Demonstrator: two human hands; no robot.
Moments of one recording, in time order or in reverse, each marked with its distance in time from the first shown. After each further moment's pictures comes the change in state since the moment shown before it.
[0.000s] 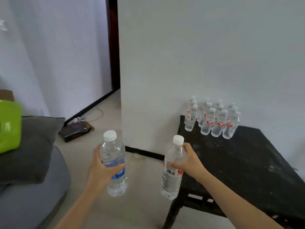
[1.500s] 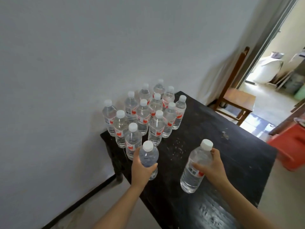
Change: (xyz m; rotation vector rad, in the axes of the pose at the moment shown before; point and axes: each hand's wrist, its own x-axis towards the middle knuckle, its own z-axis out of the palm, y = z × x) left_hand 0.361 -0.092 0.532 -0.128 -1.072 0.016; right_hand 0.296 0.176 -0.146 0.148 1.103 0.785
